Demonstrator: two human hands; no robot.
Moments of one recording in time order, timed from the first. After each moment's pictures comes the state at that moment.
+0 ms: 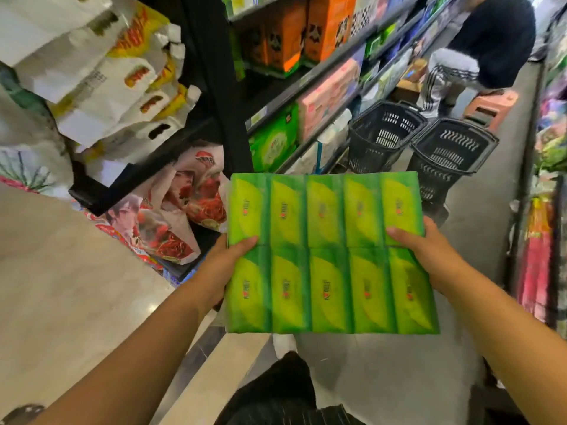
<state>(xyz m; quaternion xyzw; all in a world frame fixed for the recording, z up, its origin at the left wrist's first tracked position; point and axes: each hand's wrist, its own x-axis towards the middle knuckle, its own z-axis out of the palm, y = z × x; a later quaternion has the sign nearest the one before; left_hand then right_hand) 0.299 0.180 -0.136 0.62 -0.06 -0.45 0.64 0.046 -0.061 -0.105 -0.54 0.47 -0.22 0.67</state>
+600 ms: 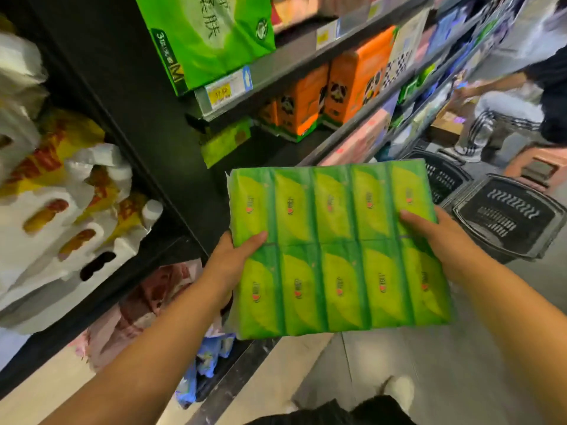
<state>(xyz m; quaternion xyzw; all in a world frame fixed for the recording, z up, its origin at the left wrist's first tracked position) 0.512 -0.106 -0.103 0.67 -0.07 -0.34 0.66 0.297 -0.374 -0.076 -0.60 0.43 -0.19 0.64</state>
